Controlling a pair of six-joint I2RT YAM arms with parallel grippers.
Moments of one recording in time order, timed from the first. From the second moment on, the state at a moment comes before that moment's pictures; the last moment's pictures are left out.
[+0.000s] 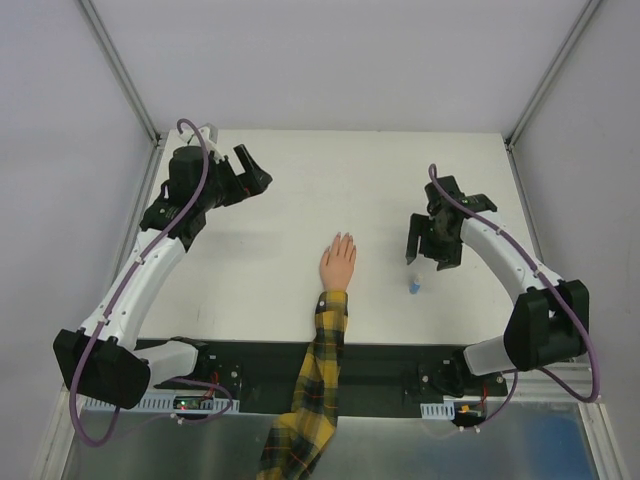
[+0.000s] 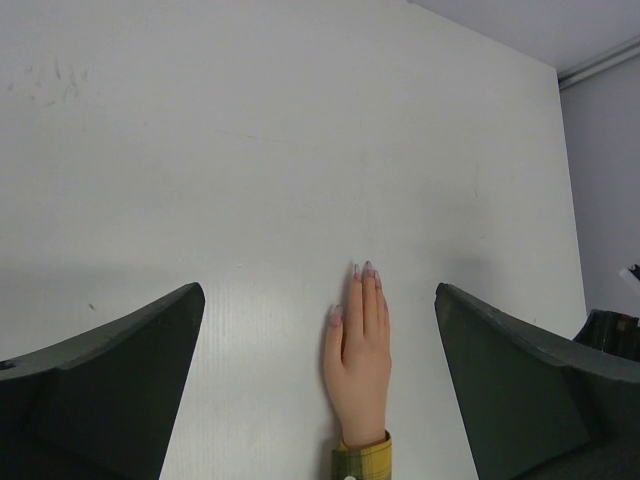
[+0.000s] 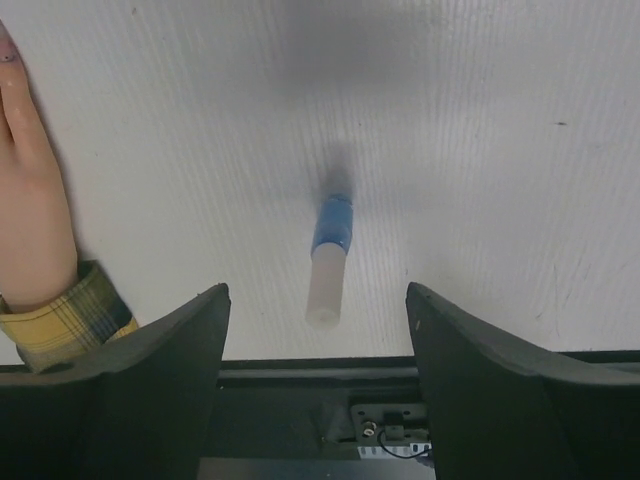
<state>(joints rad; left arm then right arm) -0.24 1.18 1.14 -0.39 0.13 -0.58 0.29 1.42 1.13 -1.02 0.03 0.42</state>
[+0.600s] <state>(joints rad) -0.28 1.19 1.17 -0.39 0.12 -0.51 0.41 1.48 1.03 -0.95 0.11 0.44</state>
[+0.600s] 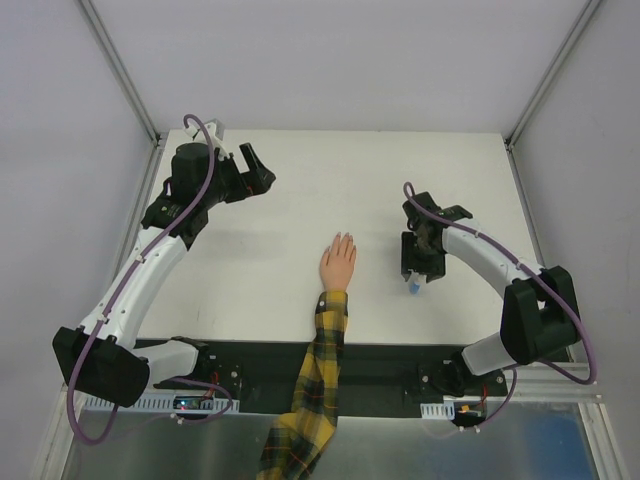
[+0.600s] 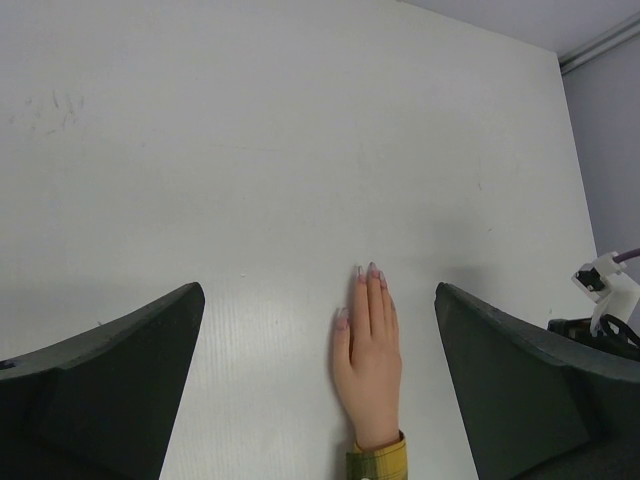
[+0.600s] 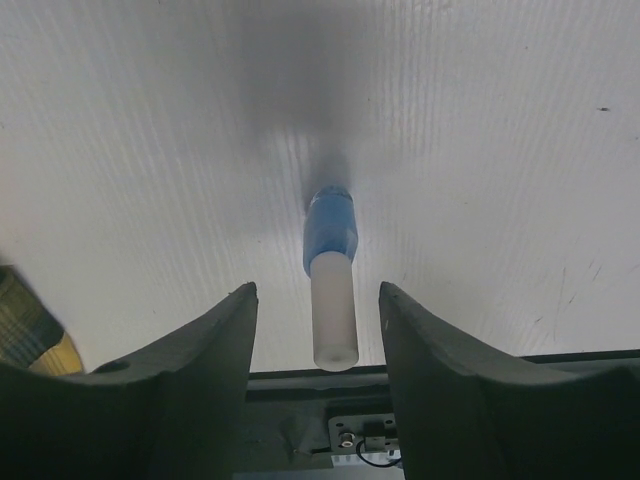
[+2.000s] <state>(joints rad) -0.54 1.38 1.17 -0.25 1.11 -0.38 0.48 1.34 1.53 -1.18 -0.76 -0.06</state>
